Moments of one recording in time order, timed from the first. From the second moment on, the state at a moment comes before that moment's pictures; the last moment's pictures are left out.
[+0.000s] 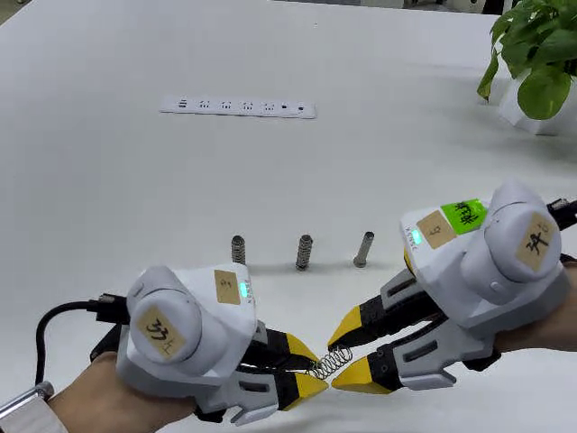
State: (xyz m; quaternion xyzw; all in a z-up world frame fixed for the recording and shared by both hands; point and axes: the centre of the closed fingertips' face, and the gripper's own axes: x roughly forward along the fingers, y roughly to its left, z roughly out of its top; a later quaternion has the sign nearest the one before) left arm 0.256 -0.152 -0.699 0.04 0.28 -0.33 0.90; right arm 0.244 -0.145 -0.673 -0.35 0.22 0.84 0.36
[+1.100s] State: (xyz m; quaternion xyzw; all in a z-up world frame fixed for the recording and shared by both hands) left arm 0.254 -0.164 -0.694 0.04 0.27 -0.35 0.90; right arm 0.236 -0.152 -0.681 -0.37 0.22 0.84 0.32
